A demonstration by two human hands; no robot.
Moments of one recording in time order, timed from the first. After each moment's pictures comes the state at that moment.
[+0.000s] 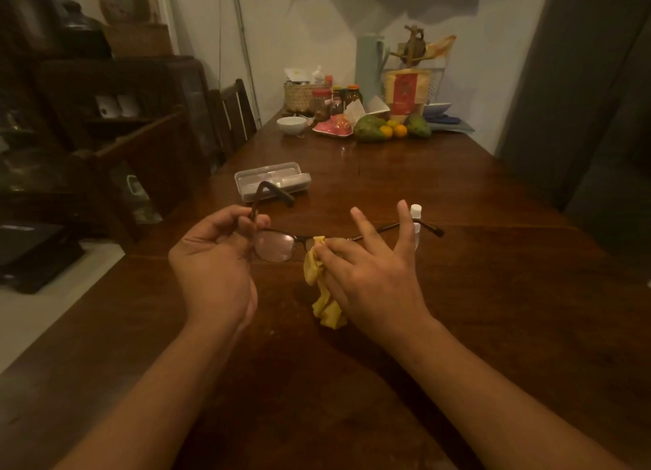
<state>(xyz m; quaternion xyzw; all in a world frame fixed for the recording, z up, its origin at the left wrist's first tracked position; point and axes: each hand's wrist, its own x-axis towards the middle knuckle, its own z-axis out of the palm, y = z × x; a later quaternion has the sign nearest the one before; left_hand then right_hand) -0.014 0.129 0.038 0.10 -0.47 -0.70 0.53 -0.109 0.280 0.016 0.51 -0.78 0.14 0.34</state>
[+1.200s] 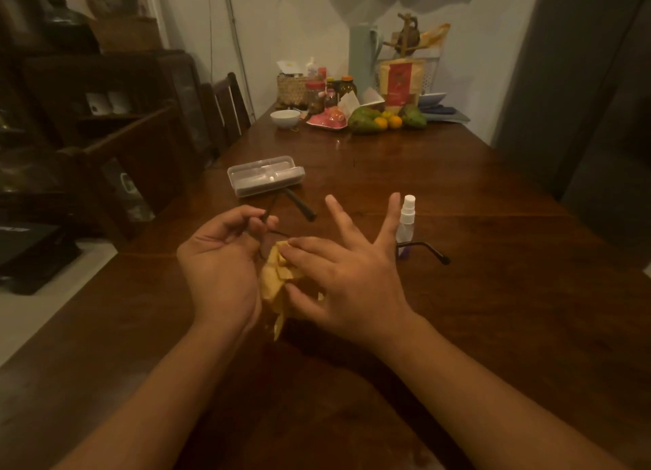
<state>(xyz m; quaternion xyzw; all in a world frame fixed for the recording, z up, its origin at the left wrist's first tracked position) -0.019 0.139 0.031 0.12 -0.50 -0.69 0.51 -0.096 0.275 0.019 0.55 -0.74 0.24 0.31</state>
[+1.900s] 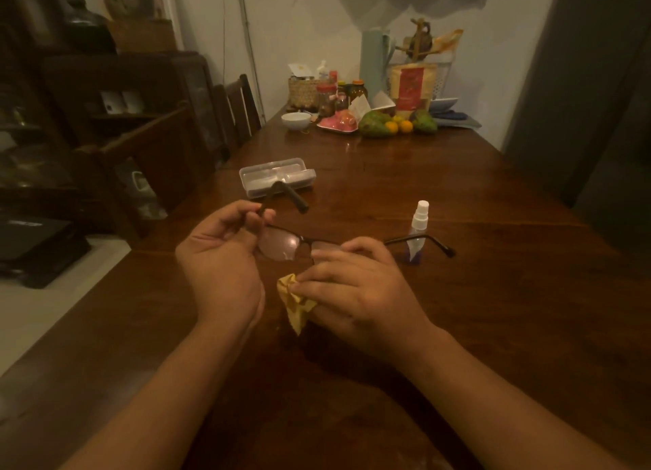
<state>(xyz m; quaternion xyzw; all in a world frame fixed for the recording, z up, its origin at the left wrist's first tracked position) -0.012 0.137 0.043 0.12 -0.48 -0.66 0.56 -0.101 0.281 0.005 0.65 -0.63 0.31 0.28</state>
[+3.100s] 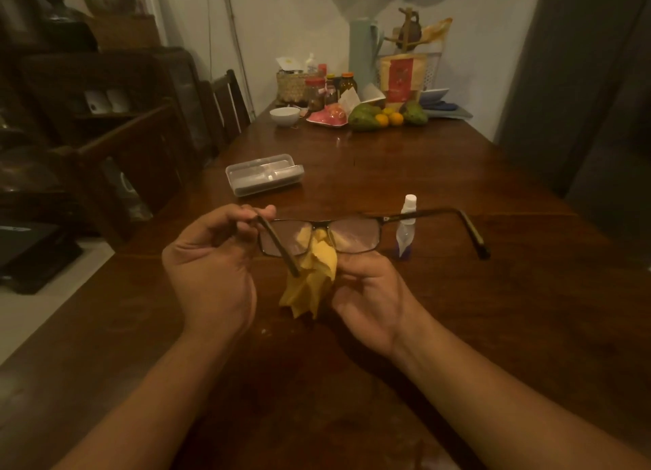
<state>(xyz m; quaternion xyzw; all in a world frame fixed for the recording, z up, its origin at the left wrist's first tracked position) -0.014 0.139 0.031 0.00 -0.55 -0.63 0.55 -0.101 0.278 0.020 0.26 -0.38 0.78 -0.43</state>
